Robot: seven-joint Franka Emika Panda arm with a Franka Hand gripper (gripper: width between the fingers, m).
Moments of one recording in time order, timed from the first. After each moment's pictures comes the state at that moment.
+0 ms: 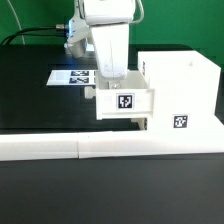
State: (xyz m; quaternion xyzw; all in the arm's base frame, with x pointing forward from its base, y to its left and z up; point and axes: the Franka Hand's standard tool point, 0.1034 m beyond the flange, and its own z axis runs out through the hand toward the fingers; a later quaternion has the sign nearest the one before) arm 0.550 0.014 0.056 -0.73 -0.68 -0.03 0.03
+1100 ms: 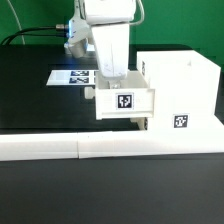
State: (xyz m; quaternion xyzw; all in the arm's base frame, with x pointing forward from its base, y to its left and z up) arm 0.550 0.009 0.055 -0.73 -0.68 -0.04 0.03
